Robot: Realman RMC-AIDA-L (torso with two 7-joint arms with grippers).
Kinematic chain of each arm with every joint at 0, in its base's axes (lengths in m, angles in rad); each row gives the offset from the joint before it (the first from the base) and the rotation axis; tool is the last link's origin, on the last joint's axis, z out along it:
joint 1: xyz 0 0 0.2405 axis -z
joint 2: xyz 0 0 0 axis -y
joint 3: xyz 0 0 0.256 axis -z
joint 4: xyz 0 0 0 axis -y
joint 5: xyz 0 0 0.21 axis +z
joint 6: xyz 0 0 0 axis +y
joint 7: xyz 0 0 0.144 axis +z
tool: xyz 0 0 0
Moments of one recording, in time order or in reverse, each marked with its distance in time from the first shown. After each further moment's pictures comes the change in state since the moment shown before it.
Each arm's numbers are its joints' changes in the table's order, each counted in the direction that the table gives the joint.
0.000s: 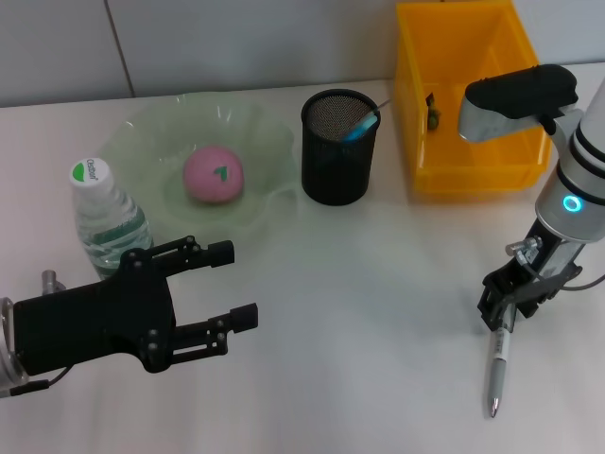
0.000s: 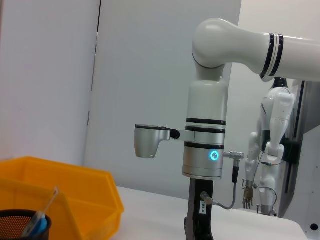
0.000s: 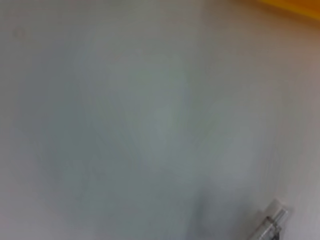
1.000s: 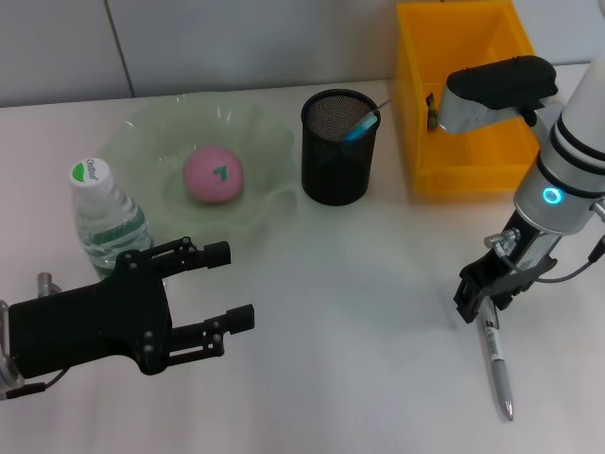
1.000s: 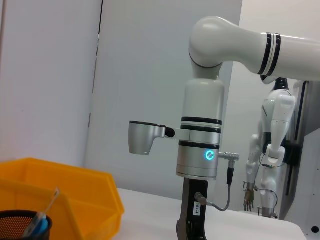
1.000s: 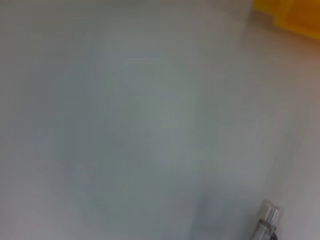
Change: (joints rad) left arm -0.008 0.000 0.008 -0.003 0.000 0.009 0.000; right arm -0.031 -0.002 0.000 -0.026 0.047 0.025 -0.013
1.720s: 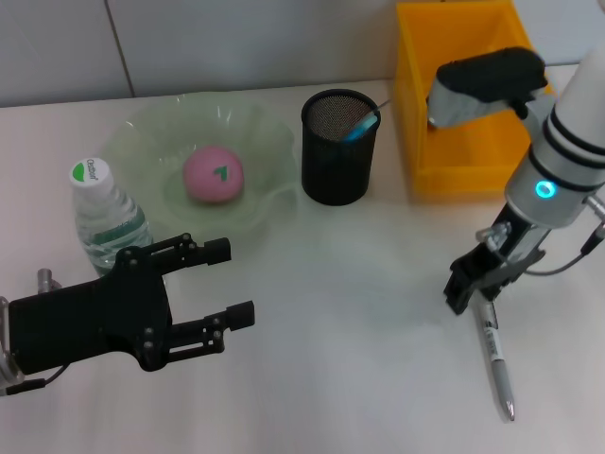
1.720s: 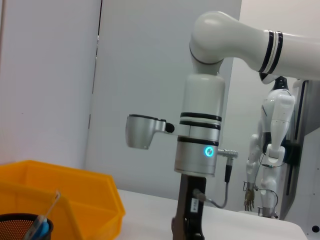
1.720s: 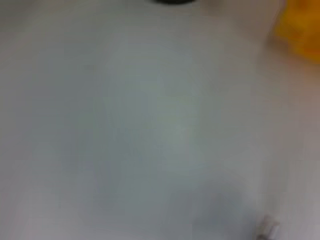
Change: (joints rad) left arm 0.005 -0.001 0.003 0.000 0.000 0.000 0.001; right arm 0.004 0.002 0.025 0.043 0.029 -0.003 -0.012
